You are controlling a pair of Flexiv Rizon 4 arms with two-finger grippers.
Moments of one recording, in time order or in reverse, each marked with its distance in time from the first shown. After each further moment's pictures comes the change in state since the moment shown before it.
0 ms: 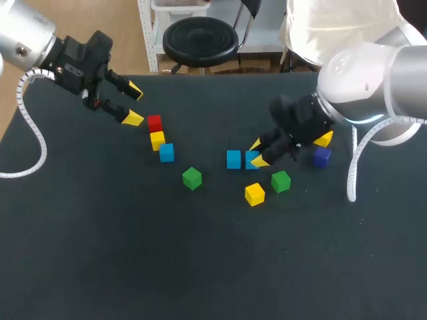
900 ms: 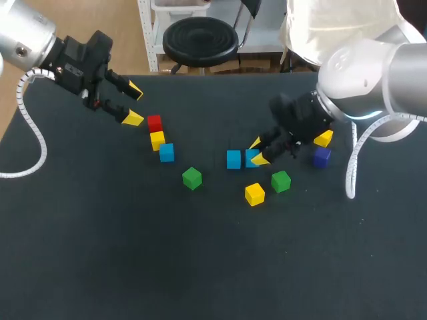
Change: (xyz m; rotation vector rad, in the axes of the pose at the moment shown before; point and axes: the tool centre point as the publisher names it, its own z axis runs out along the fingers) left arm 0.000 0.000 0.000 0.000 0.000 0.000; right arm 0.001 -0.006 0.000 -0.011 -0.005 0.005
